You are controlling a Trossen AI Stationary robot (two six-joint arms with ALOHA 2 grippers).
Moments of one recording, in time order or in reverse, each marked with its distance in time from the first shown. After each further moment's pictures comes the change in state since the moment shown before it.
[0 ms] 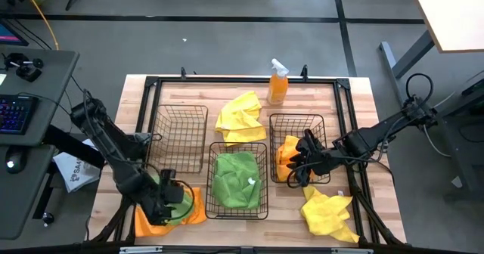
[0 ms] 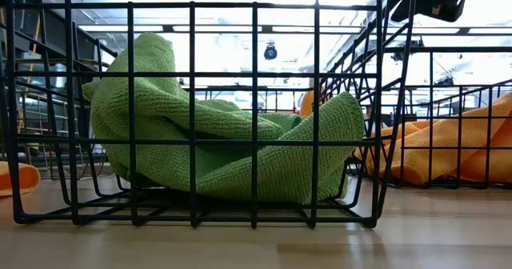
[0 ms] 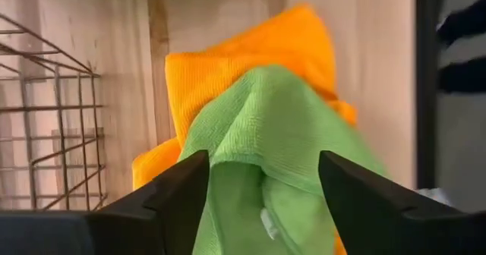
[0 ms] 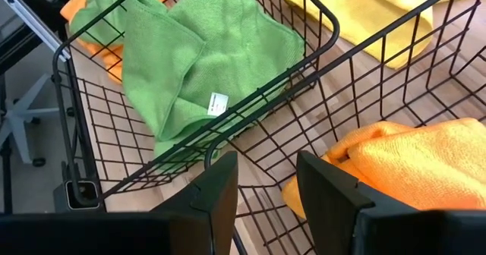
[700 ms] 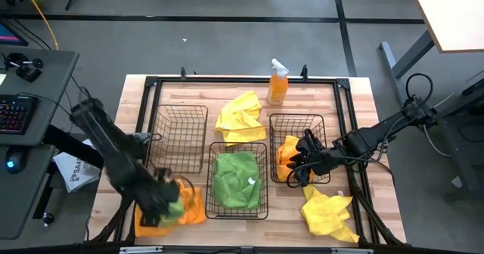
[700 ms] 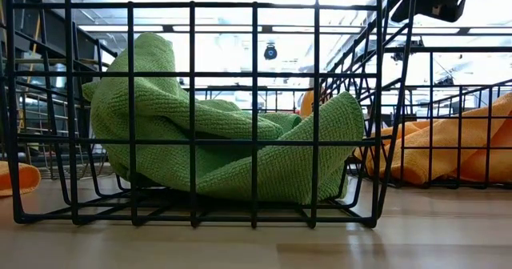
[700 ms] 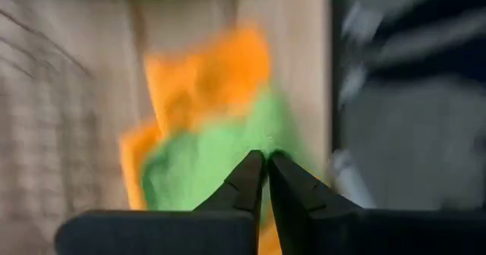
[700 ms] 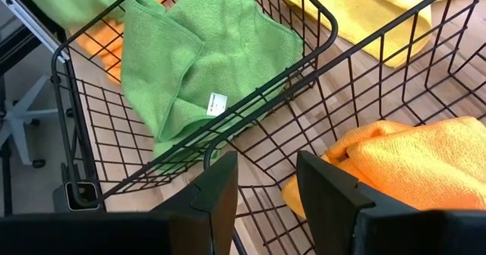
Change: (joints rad) left arm 0.056 -0.060 0.280 -0.246 0.125 0.007; right arm 0.000 0.000 0.000 -0.002 0.002 0.006
